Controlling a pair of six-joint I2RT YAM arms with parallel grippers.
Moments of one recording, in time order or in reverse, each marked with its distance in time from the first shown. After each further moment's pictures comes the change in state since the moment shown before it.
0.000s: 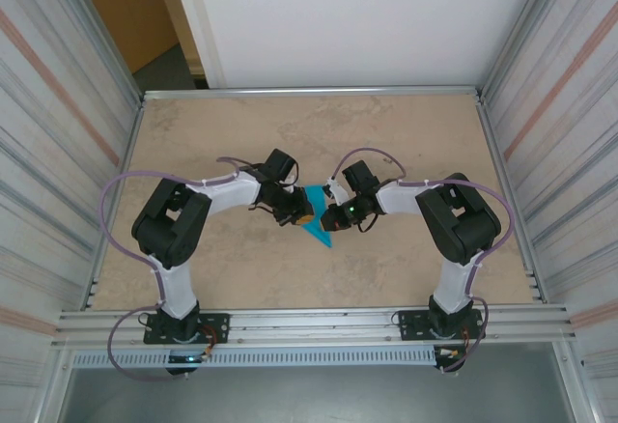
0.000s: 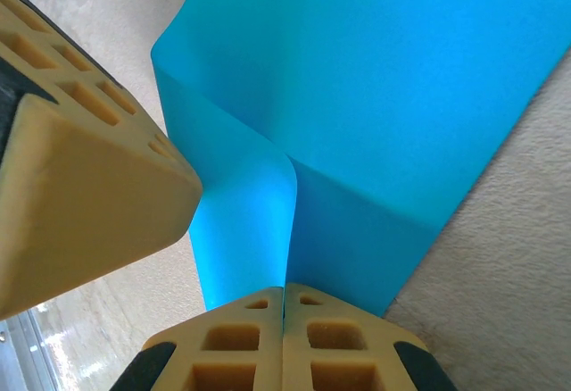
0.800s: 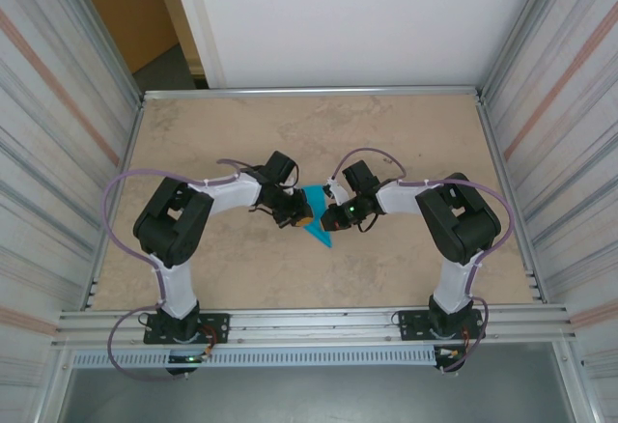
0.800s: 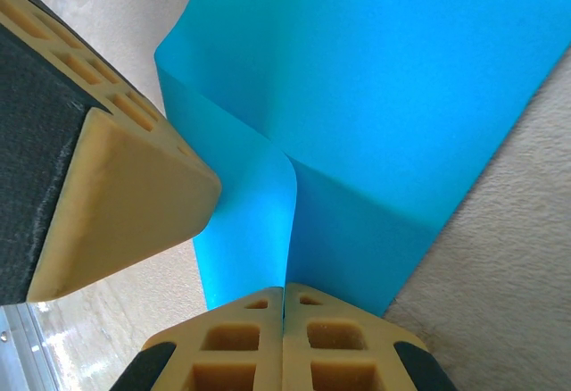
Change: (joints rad) left arm -0.002 0.011 -0.016 0.004 -0.008 0.000; right arm 0.000 0.002 0.000 0.000 -0.001 0.001
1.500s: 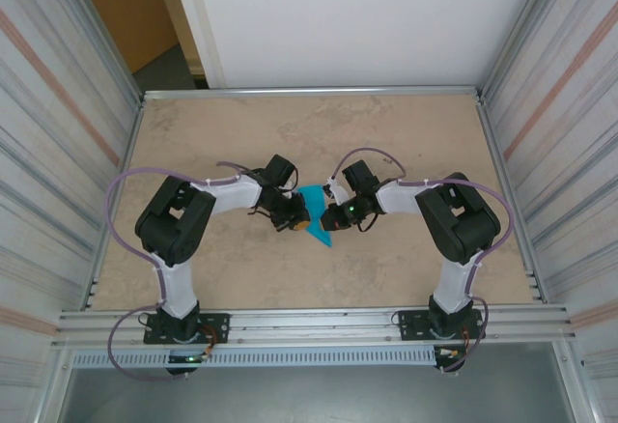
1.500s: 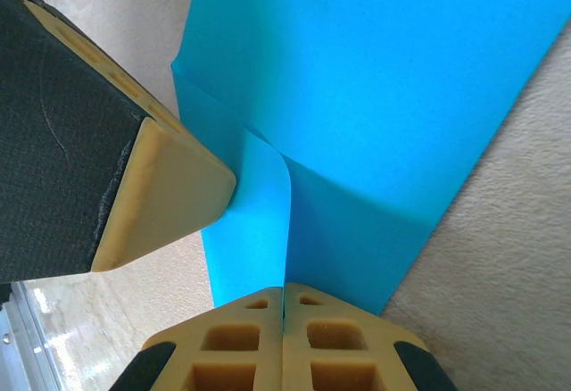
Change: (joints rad) left arm 0.000 0.014 -0.018 -0.006 -0.026 0.000; right arm -0.003 0.002 0.004 -0.001 -0.001 0.007
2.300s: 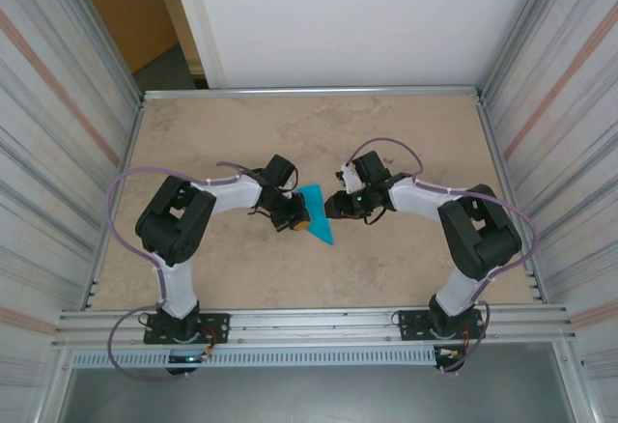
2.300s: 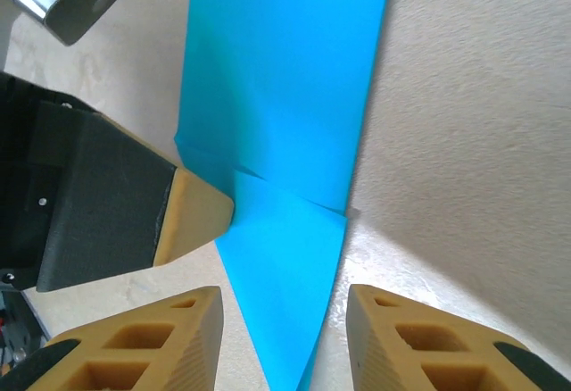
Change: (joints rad) left arm 0.000 0.007 0.000 0.000 0.000 0.000; right arm -0.039 -0.157 0.002 -0.083 0.117 0.161
